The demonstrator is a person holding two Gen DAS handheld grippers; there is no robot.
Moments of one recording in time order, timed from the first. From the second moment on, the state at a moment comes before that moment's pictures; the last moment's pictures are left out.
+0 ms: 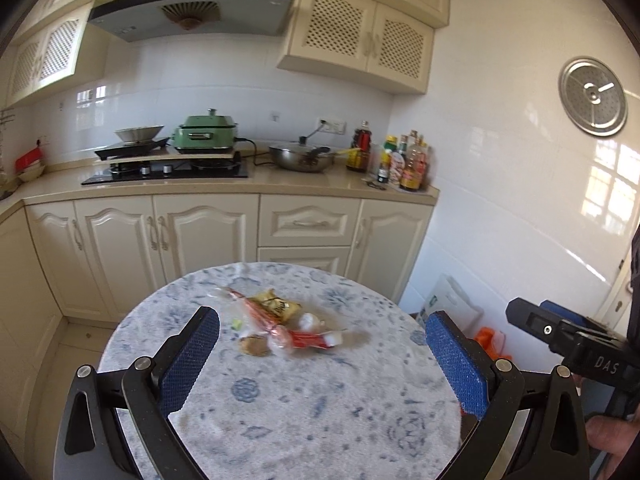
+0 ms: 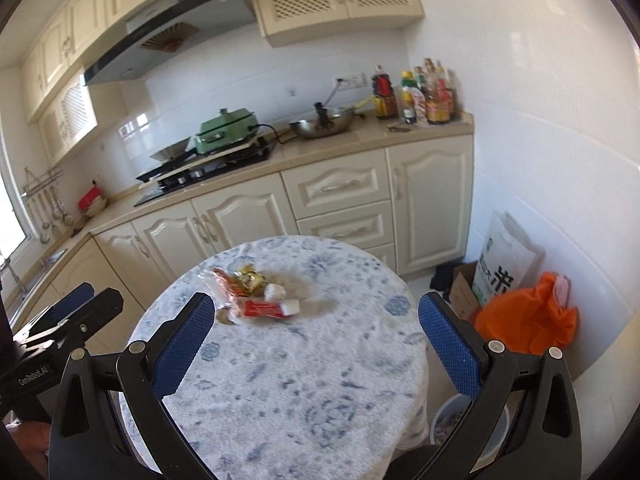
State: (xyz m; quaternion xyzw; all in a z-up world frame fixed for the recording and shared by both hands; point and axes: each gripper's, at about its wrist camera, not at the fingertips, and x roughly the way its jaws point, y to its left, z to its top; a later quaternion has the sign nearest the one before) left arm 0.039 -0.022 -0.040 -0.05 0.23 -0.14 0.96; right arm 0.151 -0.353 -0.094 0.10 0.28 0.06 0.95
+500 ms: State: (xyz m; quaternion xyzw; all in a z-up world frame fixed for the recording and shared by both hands) left arm 0.063 0.030 -0.075 -0.07 0.26 -0.07 0.96; right arm 0.191 -0.278 -0.100 0.03 0.28 0.13 0.95
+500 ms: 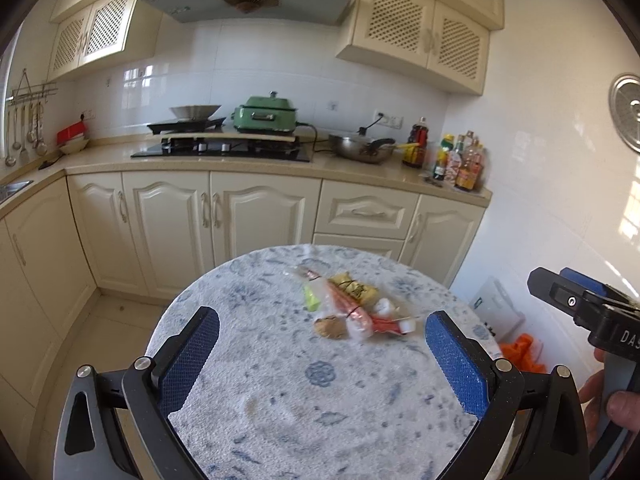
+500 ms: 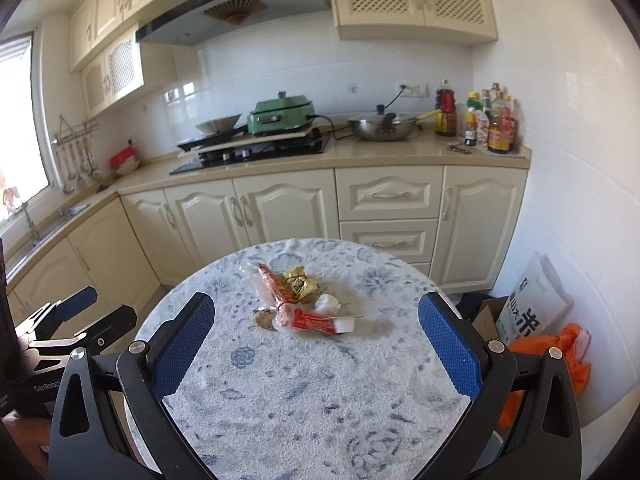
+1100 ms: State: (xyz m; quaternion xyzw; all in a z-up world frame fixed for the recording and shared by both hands) left arm 0.181 0.014 -0.143 -0.06 0.36 -0.05 0.93; right arm 0.321 -0.269 -0.259 0.01 0.45 0.13 0.88
